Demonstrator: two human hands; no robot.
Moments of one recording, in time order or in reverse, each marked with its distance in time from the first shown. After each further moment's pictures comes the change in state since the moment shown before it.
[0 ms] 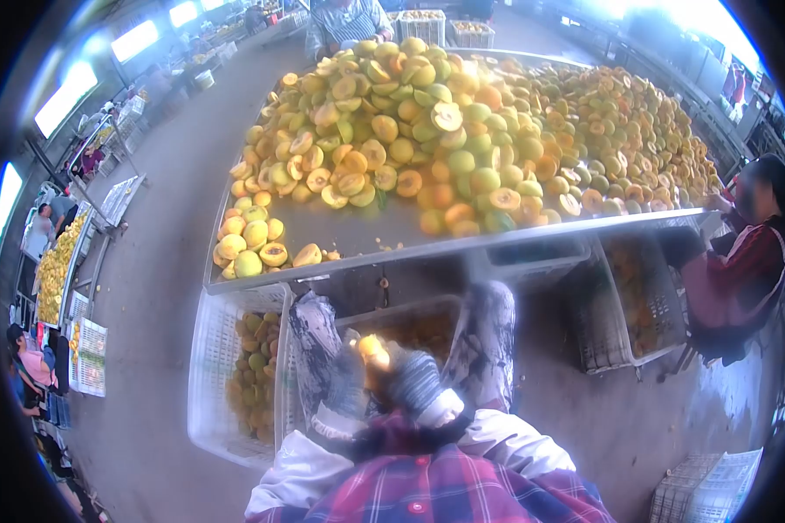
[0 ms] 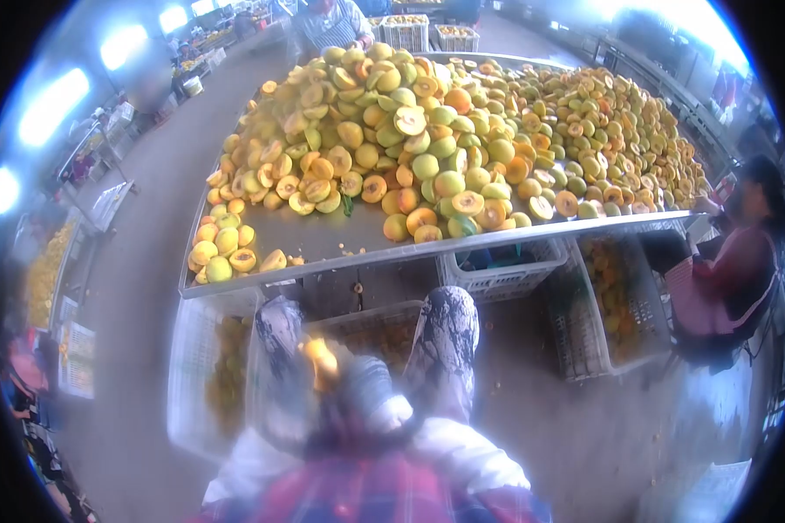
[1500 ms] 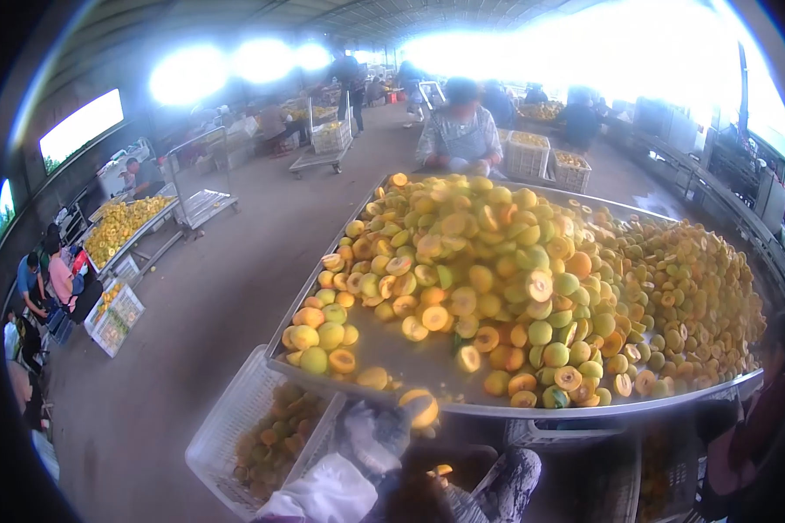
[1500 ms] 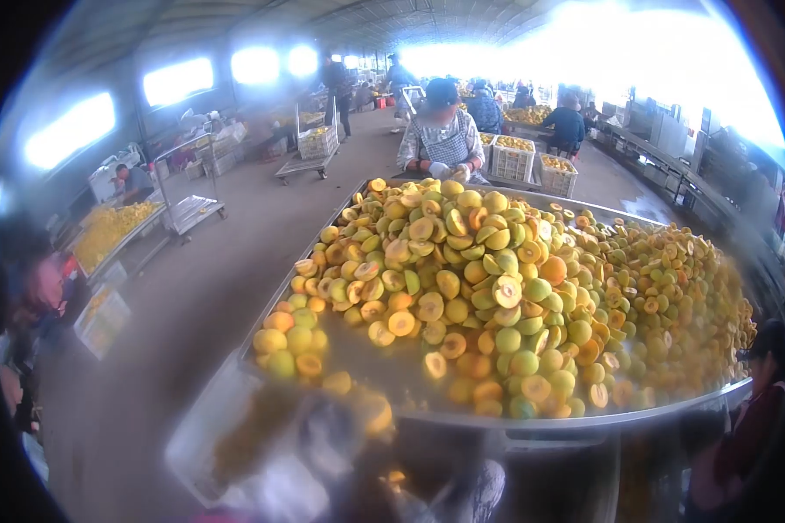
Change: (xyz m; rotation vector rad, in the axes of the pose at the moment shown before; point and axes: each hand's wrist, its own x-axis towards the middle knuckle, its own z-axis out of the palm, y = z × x) left_hand 0.138 0.010 0.018 -0.613 -0.079 -0.765; right_hand 0.002 0.012 -0.049 0.386 -0.348 0.474
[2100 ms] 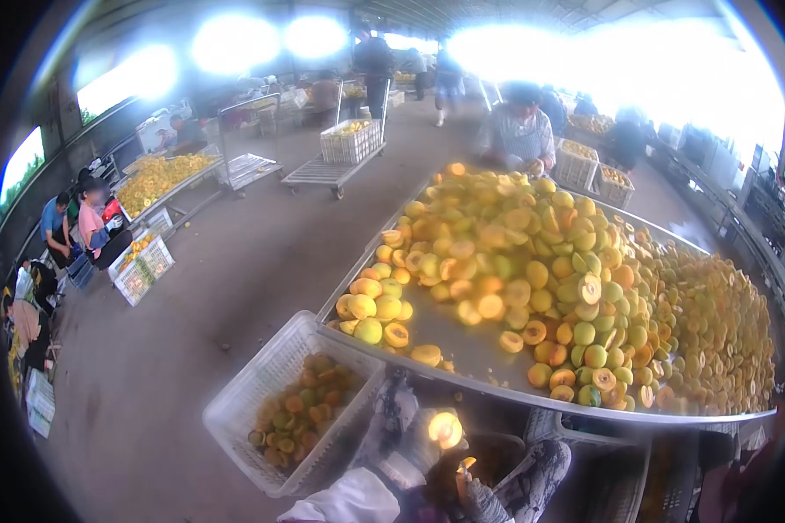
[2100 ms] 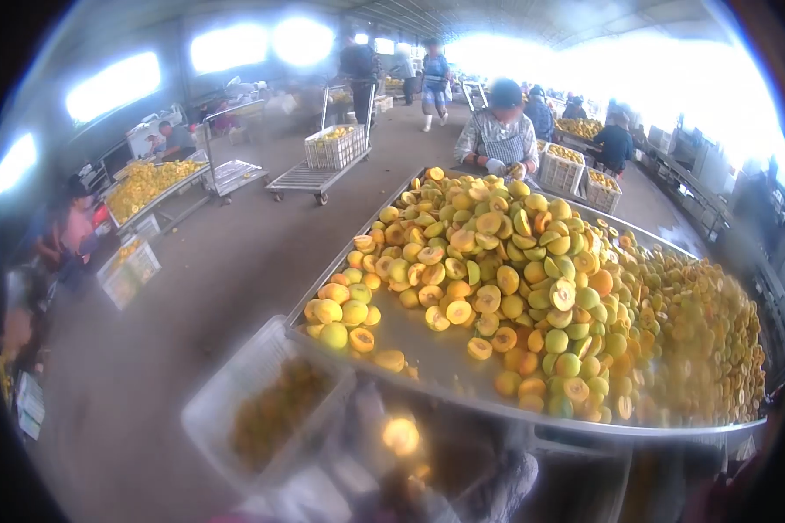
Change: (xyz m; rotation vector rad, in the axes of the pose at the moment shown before) left_hand 0.075 -0.192 -0.095 -0.645 -0.523 0.124; right_hand -0.018 -0.010 0.000 -0.627 -0.299 0.072
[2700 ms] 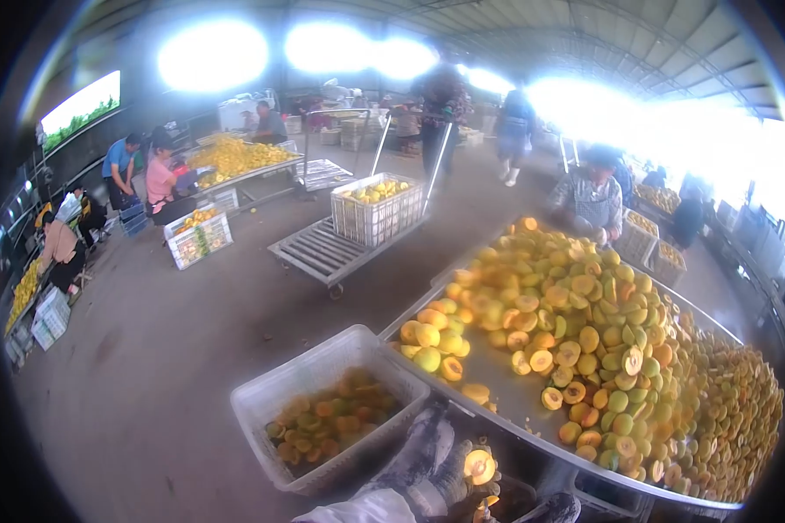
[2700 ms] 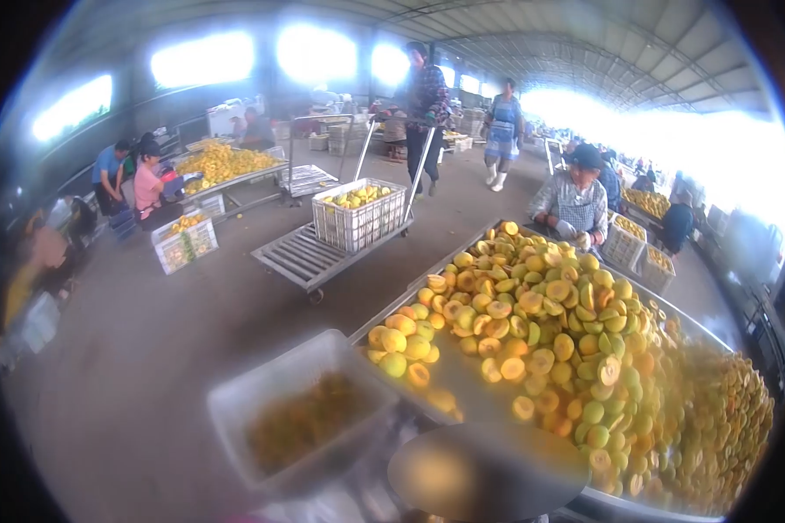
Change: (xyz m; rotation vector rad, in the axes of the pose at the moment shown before) left_hand -0.058 0.053 0.126 -0.314 0.220 -0.033; right_hand 0.023 -0.013 0.014 0.164 0.237 -0.206
